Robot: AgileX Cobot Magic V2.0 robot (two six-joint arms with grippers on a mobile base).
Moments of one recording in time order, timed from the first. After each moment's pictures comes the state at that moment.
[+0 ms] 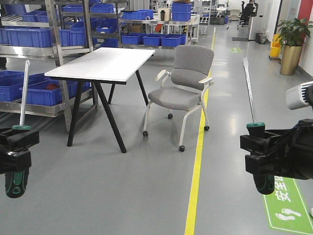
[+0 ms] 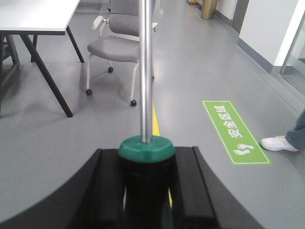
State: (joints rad) left arm -0.23 1.03 -0.94 -0.48 0.28 0.38; right arm 0.28 1.07 -1.01 0.24 0.37 -0.24
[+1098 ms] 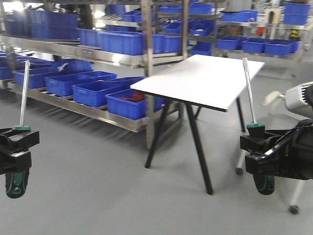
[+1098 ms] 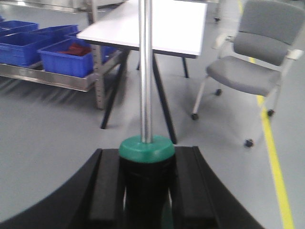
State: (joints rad) left arm -0.23 1.03 -0.94 -0.48 0.29 0.38; right arm 0.28 1.07 -1.01 0.24 0.37 -0.24
